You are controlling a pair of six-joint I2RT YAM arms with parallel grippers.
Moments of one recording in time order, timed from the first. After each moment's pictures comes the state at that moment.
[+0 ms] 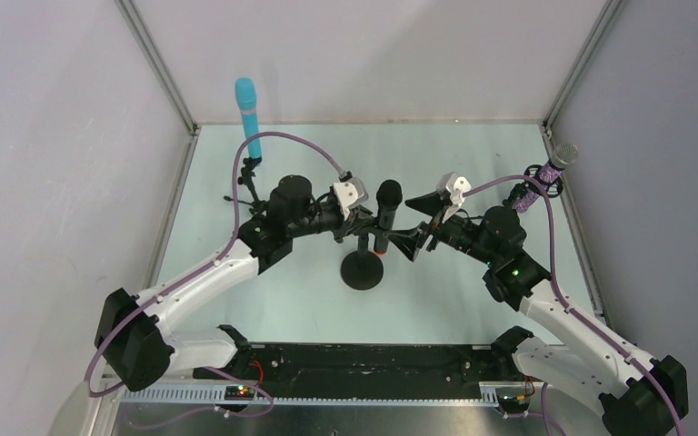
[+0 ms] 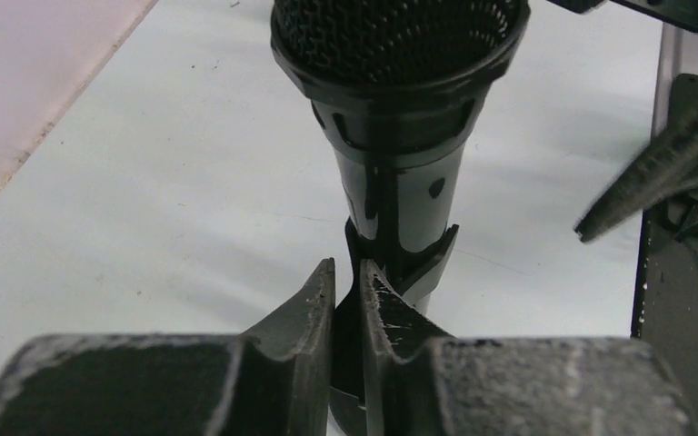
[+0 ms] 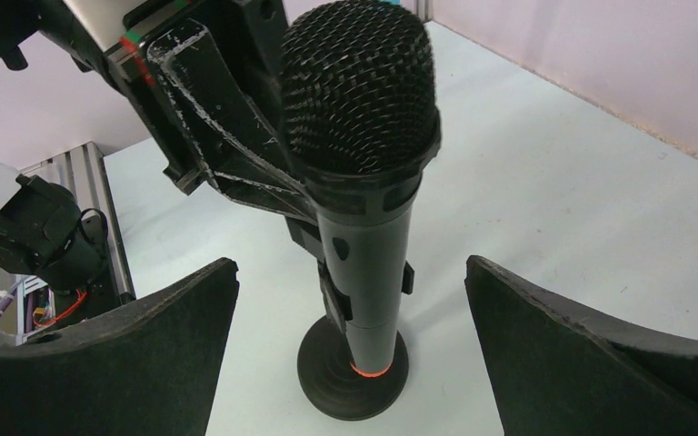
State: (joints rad) left arm -0.71 1.20 0.90 0.04 0.47 0.24; right arm 0.59 0.86 0.65 0.24 -0.43 0.11
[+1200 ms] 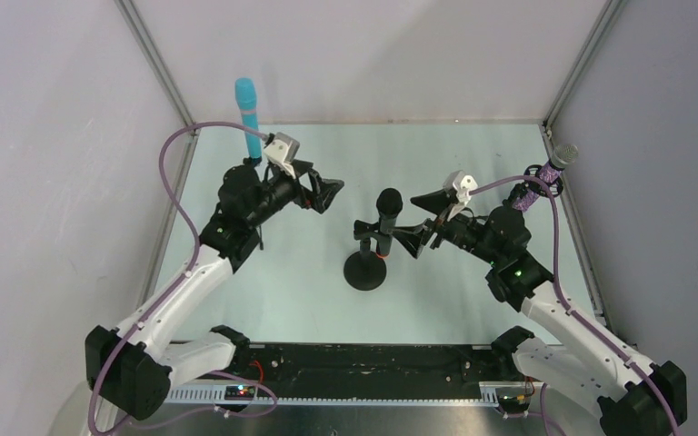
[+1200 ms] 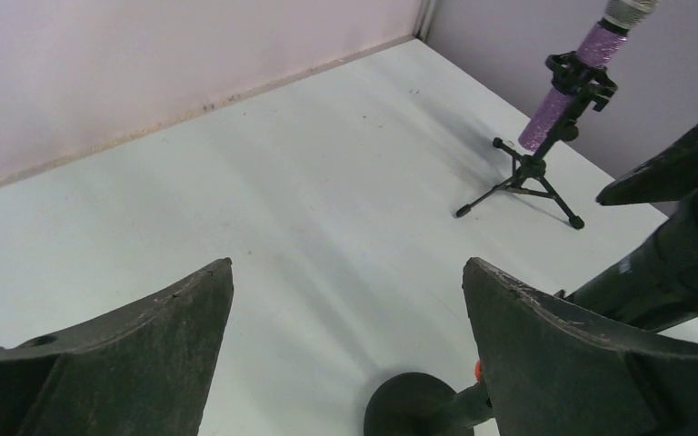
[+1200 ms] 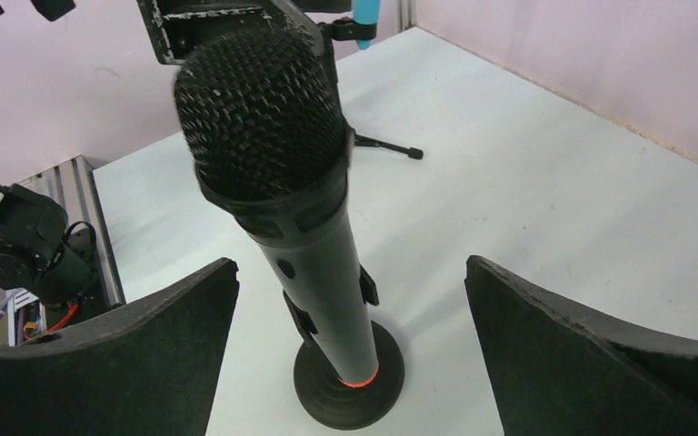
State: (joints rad) left arm -0.46 1.08 0.91 0.13 0.30 -0.14; right arm 0.56 0.85 0.65 0.25 -0.43 0.12
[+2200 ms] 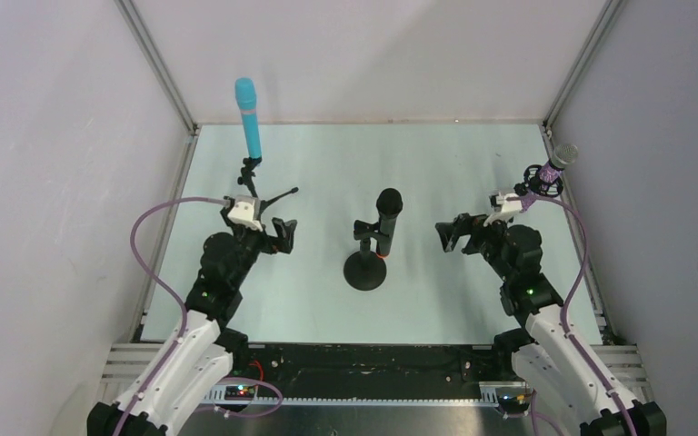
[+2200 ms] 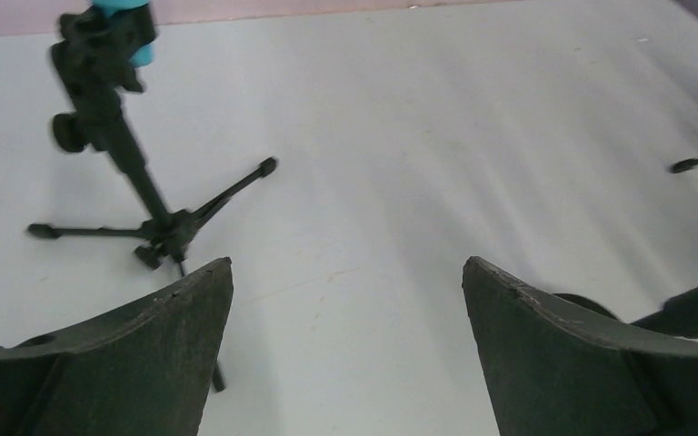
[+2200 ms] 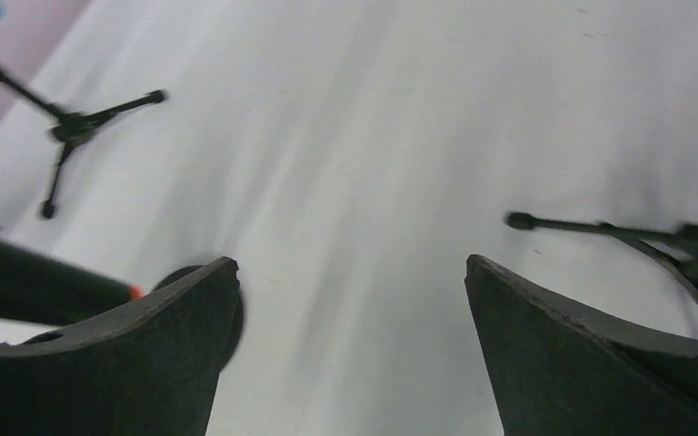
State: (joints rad) left arm -0.29 0.65 0.37 0.17 0.05 -0.12; right arm 0.28 0.69 0.42 0.10 -0.17 0.28
